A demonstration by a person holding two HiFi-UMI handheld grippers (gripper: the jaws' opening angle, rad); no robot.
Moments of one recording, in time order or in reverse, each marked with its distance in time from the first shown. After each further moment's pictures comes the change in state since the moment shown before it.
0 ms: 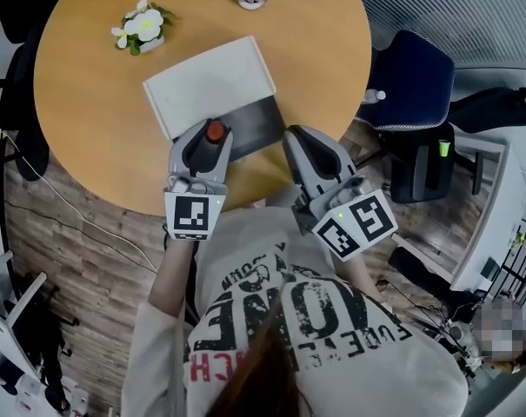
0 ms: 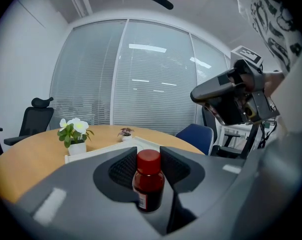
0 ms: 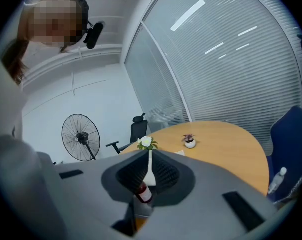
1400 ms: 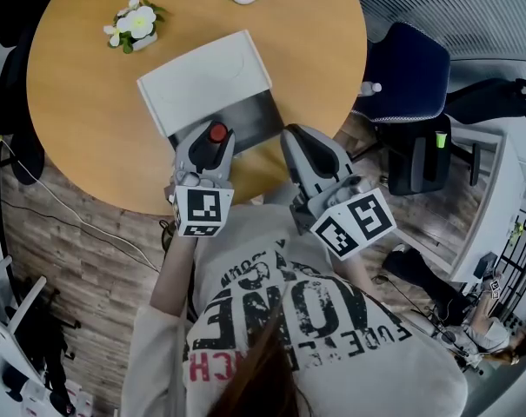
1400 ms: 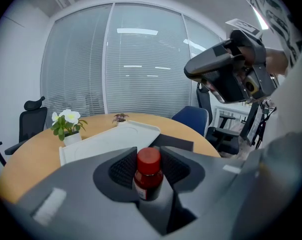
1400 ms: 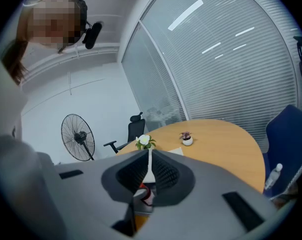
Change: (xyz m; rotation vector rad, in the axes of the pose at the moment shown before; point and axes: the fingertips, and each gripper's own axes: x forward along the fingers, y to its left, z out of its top) left arm 0.006 -0.018 -0.045 0.069 0.205 -0.031; right arm -0.004 0.000 -0.007 0.006 0.016 -0.035
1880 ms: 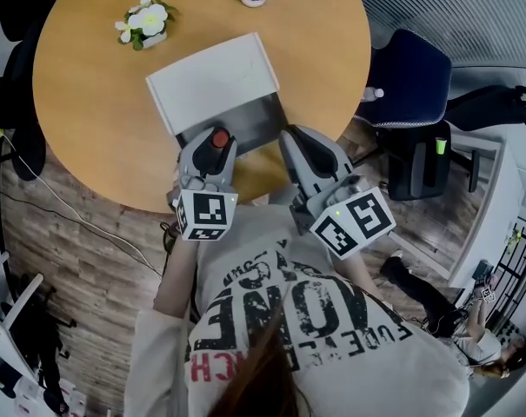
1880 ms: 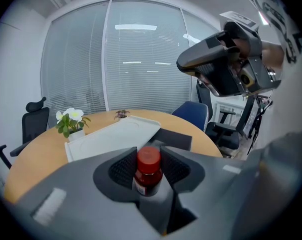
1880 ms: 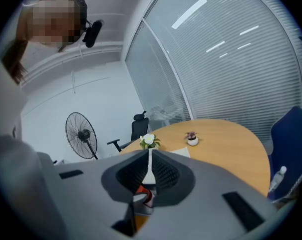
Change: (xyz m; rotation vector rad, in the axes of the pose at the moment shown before) left arm -0.013 -0.001 -0.010 0.023 0.049 0.021; right arm 0.007 0.016 0.001 -0.017 0.012 0.041
